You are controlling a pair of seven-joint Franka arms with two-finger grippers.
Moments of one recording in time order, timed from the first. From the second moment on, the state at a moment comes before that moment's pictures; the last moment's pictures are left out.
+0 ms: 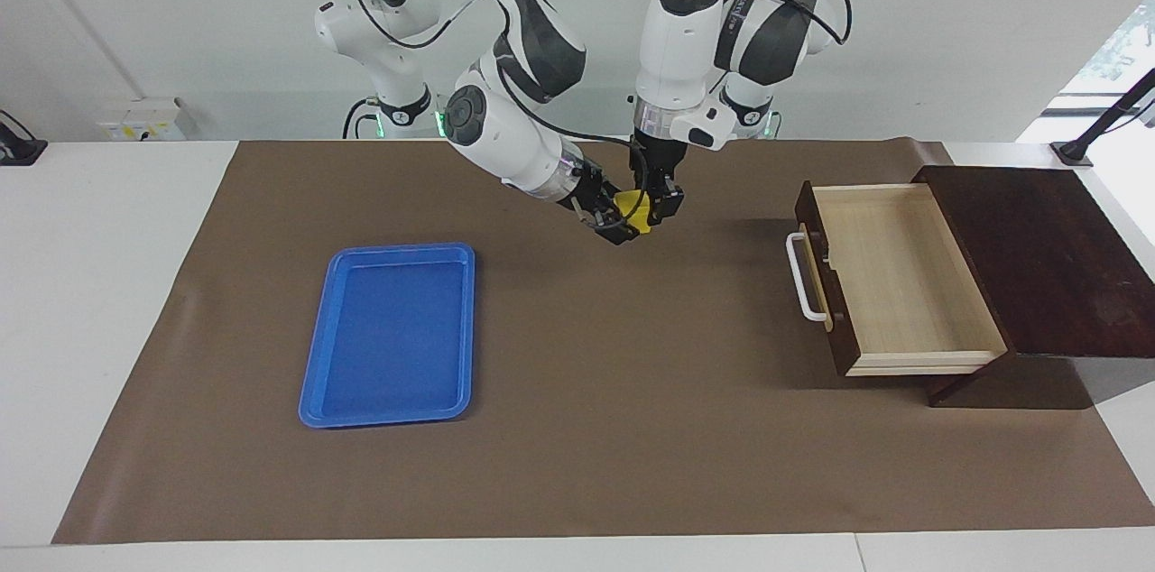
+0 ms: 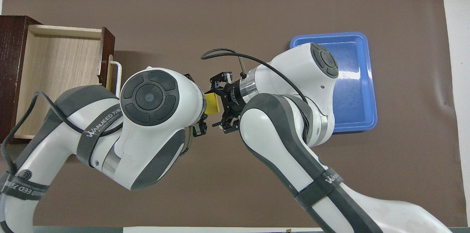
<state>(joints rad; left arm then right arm) -0.52 0.06 -0.13 -1.83 0.03 1.96 -2.43 0.51 0.27 0.03 -1.76 0.80 2.11 1.47</state>
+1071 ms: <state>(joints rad) -0.47 0.06 -0.11 -1.84 0.02 1.96 -2.29 0.51 0.27 0.03 -1.74 0.80 2.11 1.47</state>
